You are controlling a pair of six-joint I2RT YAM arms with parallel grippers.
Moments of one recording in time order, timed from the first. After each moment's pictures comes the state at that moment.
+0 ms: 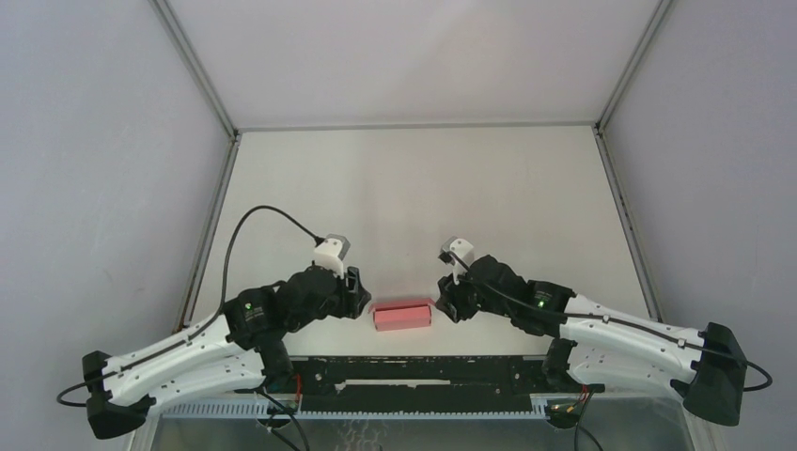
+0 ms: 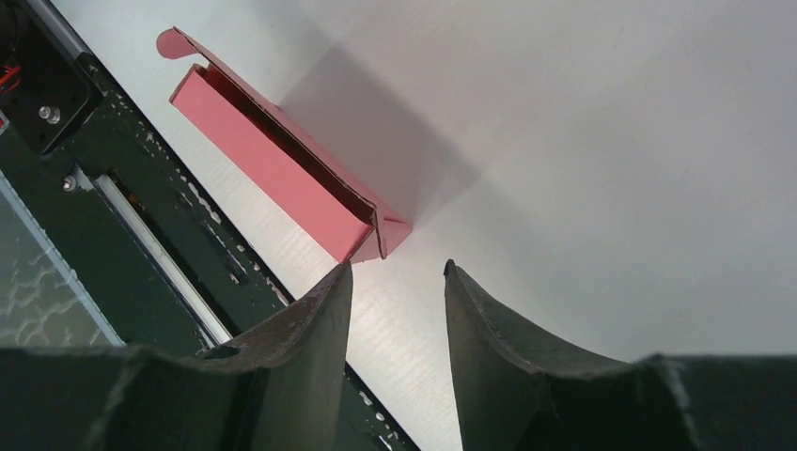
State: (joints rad) left arm -1.09 0.68 0.65 -0.67 -0.38 -0.68; right arm 1.05 0.91 0.60 -0.37 0.05 0.29
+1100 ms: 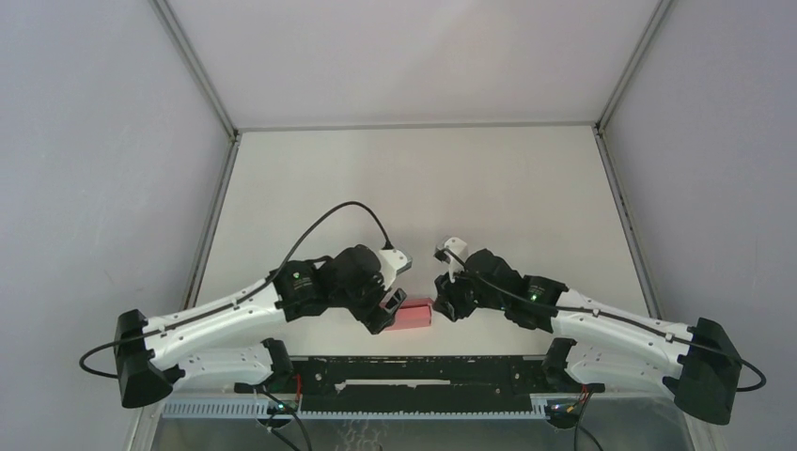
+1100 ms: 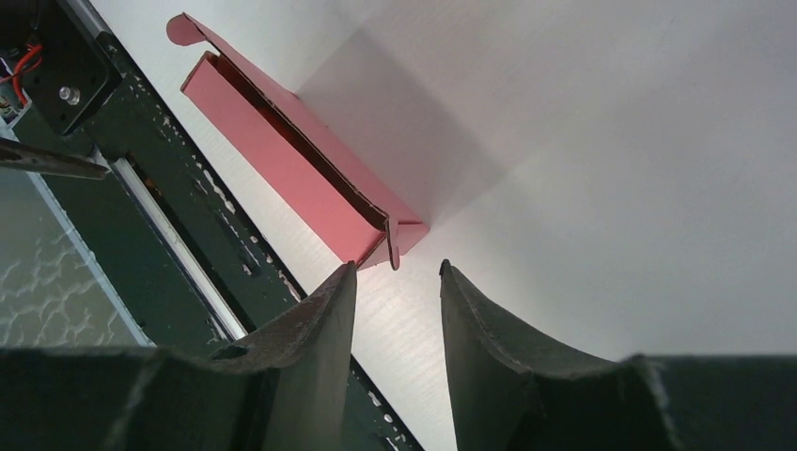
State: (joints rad) left arm -1.09 1.03 0.87 -0.73 0.00 -0.24; right arm 0.99 0.97 0.60 -0.33 -0.07 0.27
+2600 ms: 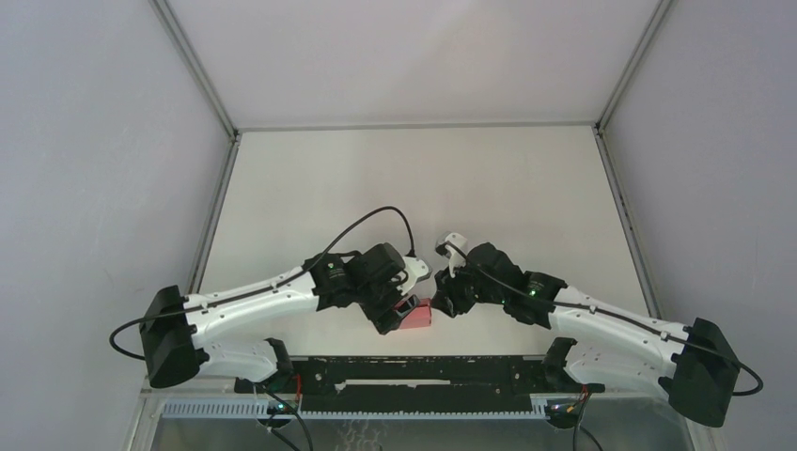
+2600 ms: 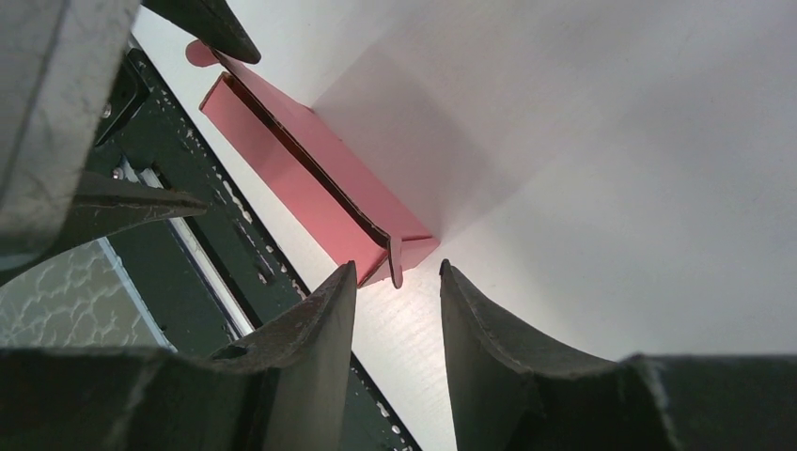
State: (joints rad) left arm -1.09 1.26 0.93 -0.74 0.06 -0.10; right arm 0.93 0.99 0.60 -0.29 -0.16 0.27
